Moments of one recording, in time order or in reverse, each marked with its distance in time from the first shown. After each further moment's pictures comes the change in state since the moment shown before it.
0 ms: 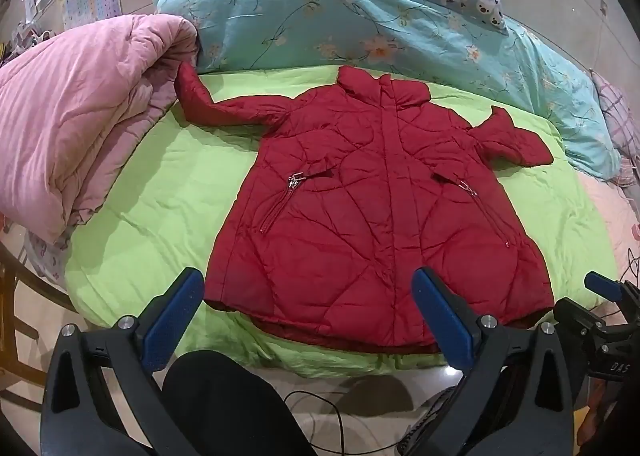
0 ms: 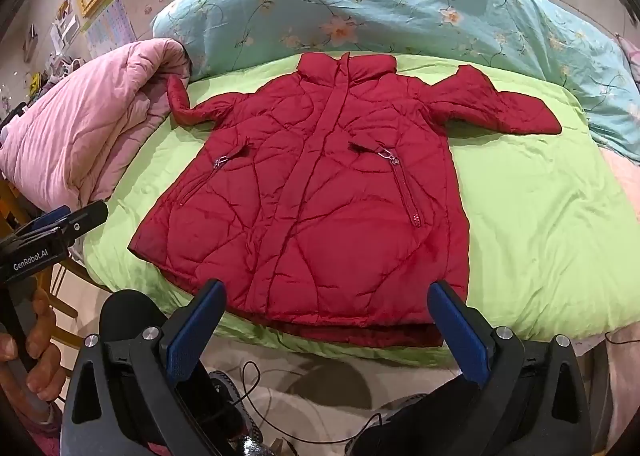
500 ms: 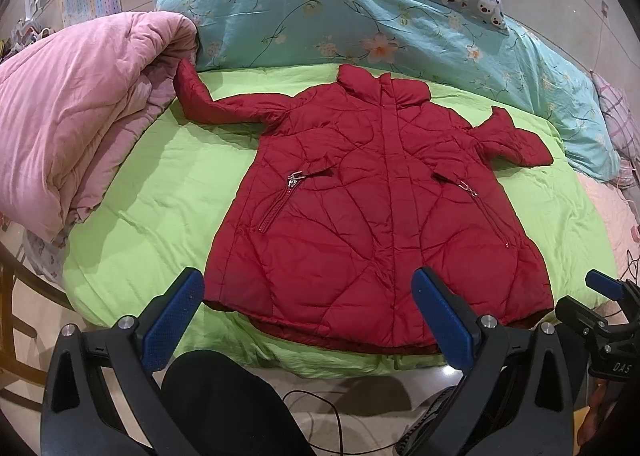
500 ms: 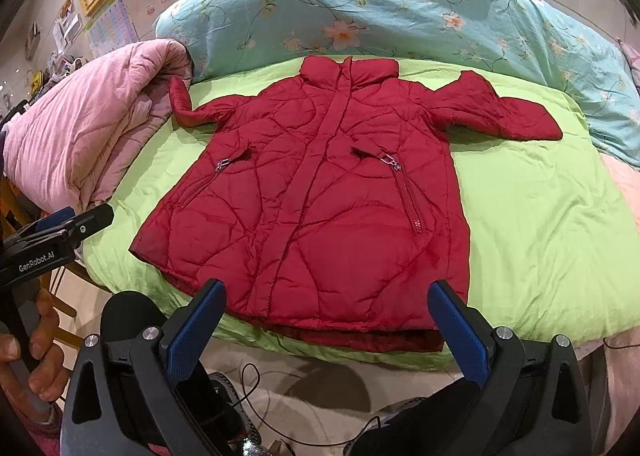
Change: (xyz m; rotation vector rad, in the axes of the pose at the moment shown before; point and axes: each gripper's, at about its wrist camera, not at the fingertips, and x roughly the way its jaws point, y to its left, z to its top) left arm 0.002 -0.004 -0.002 0.005 0.002 -0.005; right arm -0.002 0.002 0.000 -0.003 -0.009 -0.002
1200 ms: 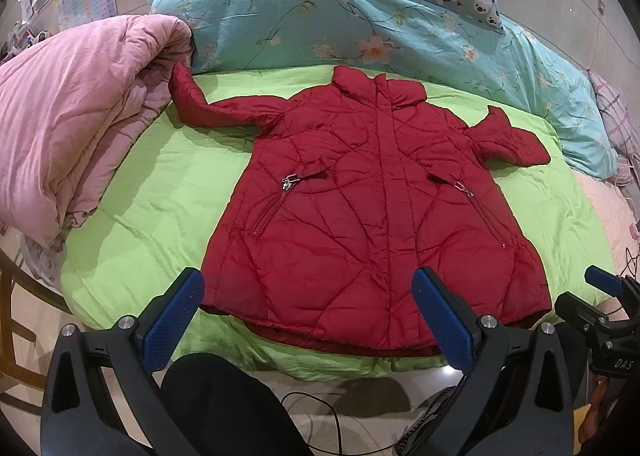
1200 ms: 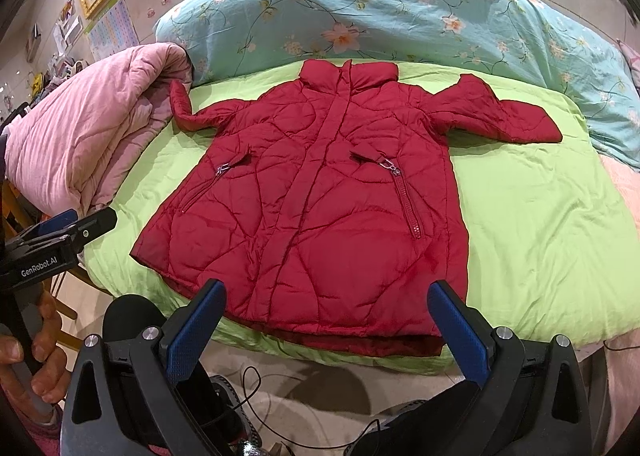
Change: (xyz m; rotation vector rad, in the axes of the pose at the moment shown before) left arm 0.002 -0.002 0.003 0.017 -0.016 0.003; right arm 0.000 0.000 0.005 -0.002 -0.006 0.001
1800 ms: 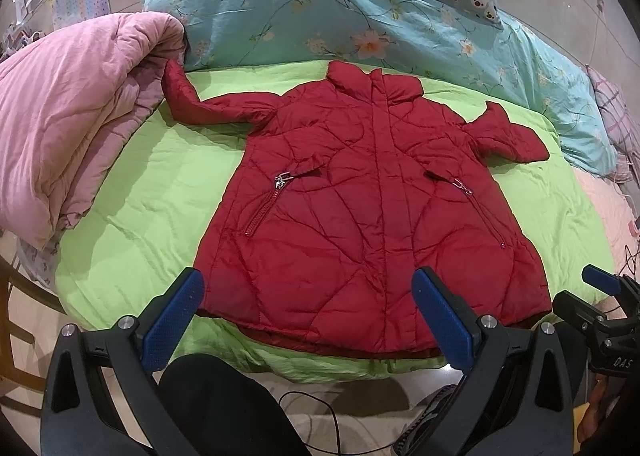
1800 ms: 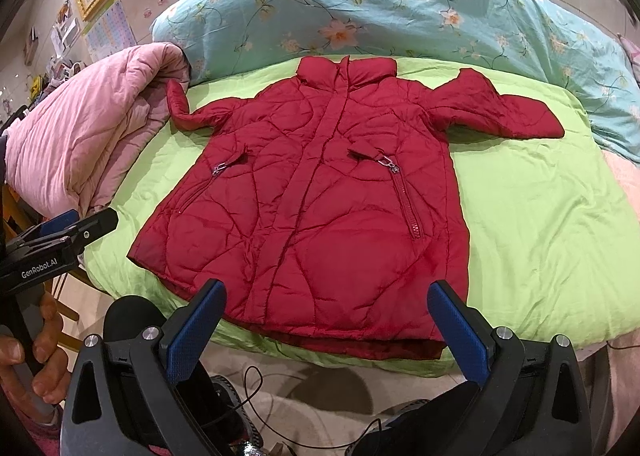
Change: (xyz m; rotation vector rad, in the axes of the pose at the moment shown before) left arm 0.011 -0.006 0.006 0.029 0.031 0.015; right arm 0.008 -0.007 0.003 0.008 0.018 0.000
